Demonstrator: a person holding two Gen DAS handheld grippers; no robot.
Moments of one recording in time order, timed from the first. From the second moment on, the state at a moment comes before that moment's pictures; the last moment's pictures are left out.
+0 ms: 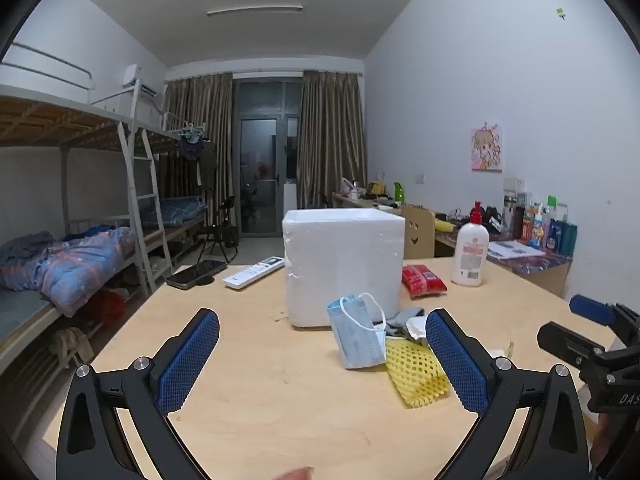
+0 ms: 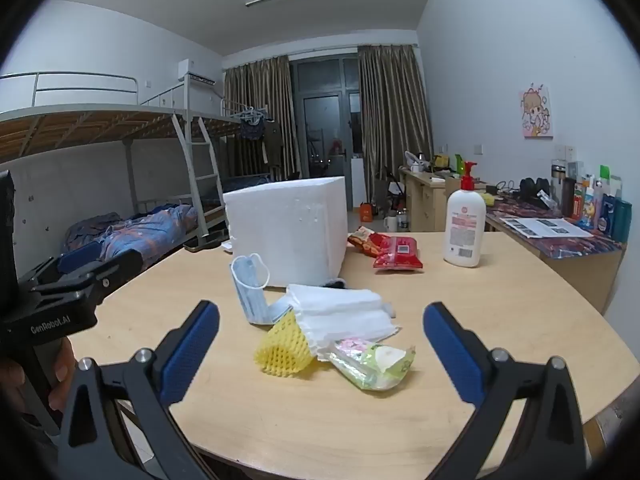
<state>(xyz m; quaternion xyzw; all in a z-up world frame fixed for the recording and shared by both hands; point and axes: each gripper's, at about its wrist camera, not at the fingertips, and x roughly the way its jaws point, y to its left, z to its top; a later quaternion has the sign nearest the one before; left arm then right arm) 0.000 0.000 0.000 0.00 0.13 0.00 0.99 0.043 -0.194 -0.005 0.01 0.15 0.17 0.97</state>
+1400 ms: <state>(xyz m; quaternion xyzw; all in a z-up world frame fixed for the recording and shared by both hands) -0.002 0.006 0.000 -0.02 0.11 0.00 0.99 0.038 -0.194 -0.004 0.01 0.14 0.17 0.97</state>
